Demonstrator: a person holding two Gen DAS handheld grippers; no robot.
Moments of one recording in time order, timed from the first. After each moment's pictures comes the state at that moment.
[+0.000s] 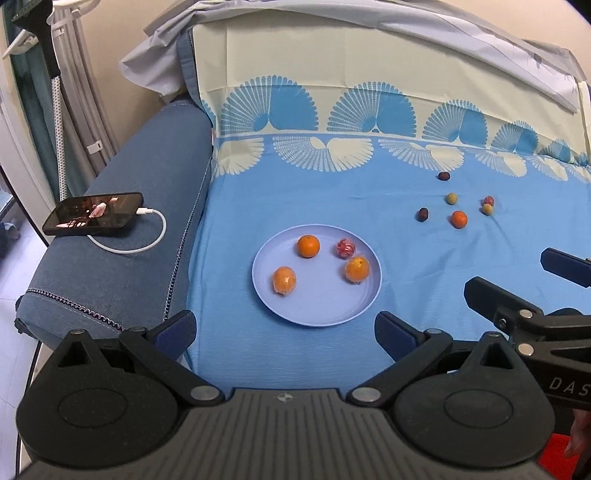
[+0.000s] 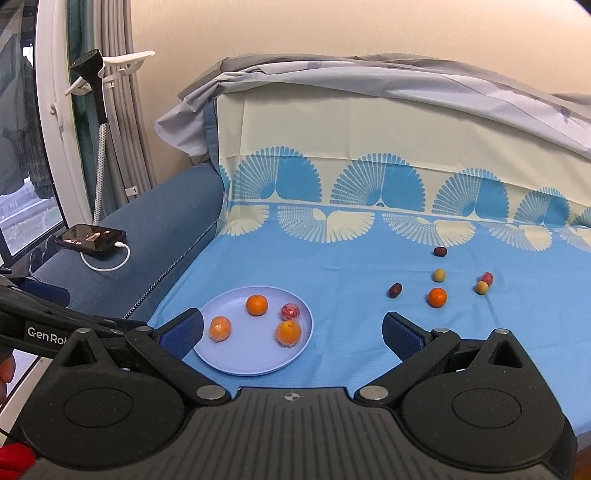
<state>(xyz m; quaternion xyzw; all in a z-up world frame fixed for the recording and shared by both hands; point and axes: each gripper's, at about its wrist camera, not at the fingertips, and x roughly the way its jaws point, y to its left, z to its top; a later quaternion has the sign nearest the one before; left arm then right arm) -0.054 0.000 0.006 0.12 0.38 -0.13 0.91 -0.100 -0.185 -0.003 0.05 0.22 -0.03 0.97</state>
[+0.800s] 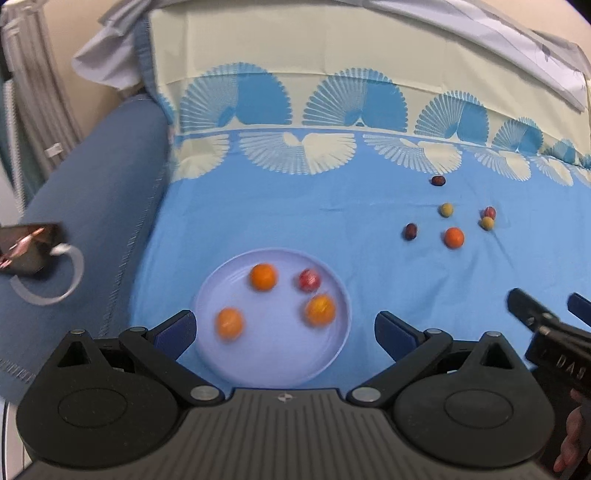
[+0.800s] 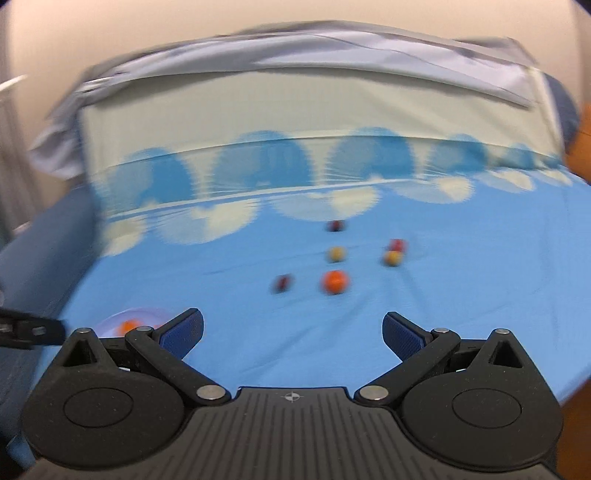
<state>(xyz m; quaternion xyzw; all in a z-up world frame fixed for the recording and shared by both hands) 0.040 -0.094 -0.022 0.11 0.41 -0.14 0.89 -0.046 -0.305 -0.047 0.12 0.23 -0.20 0.94</state>
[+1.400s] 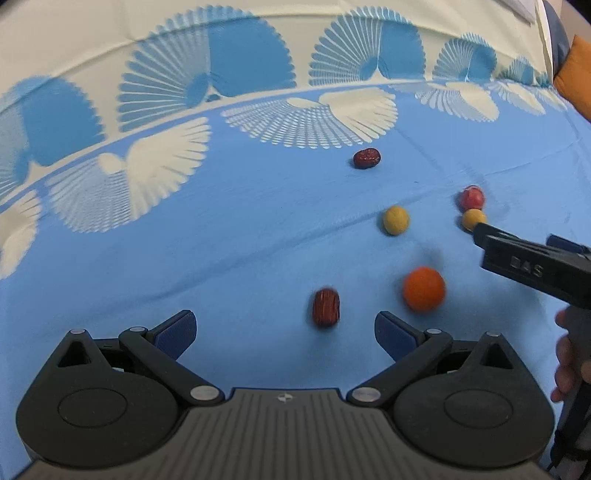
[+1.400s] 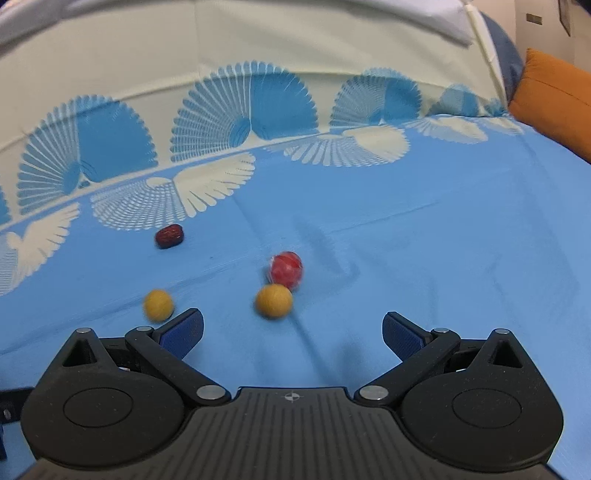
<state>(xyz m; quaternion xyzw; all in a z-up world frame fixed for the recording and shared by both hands) 0.209 -0.316 -0.160 0.21 0.43 -0.27 0.84 0.133 -0.493 -0.154 0.16 0.27 -0.33 0.89</state>
